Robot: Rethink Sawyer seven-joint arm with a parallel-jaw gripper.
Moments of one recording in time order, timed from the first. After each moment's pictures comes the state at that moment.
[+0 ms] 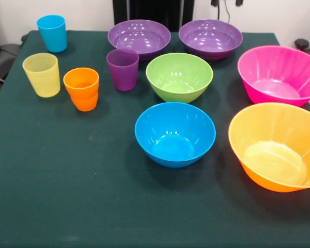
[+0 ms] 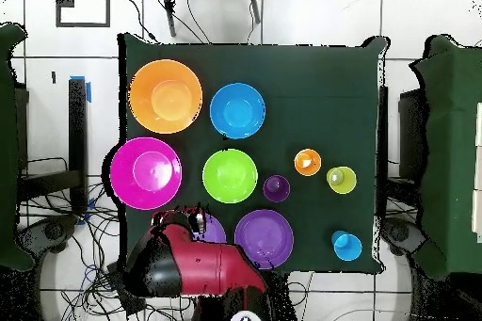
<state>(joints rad) -0.03 -0.97 -0.01 2.24 0.00 0.08 1.60</state>
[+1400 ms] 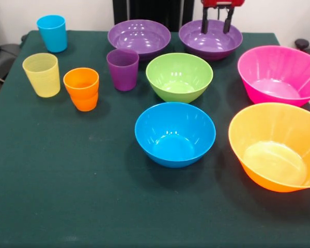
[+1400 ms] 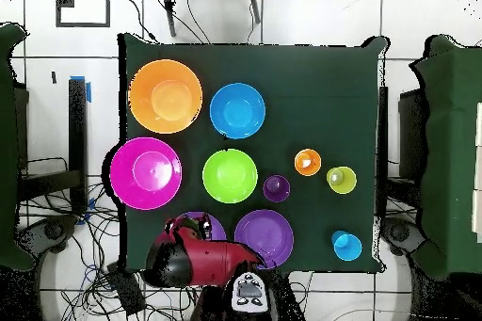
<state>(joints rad) -0.05 -0.72 0.00 2.24 -0.02 -0.05 1.65</state>
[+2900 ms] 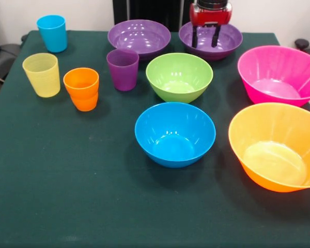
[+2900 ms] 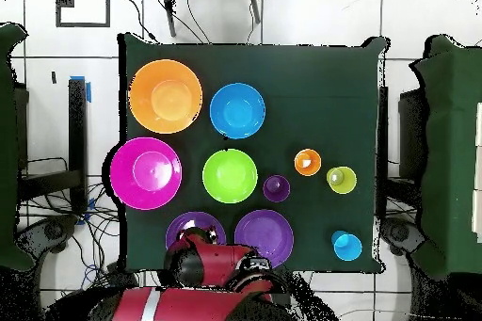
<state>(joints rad) -0.08 -0.48 0.00 2.22 -0.07 -0.20 1.65</state>
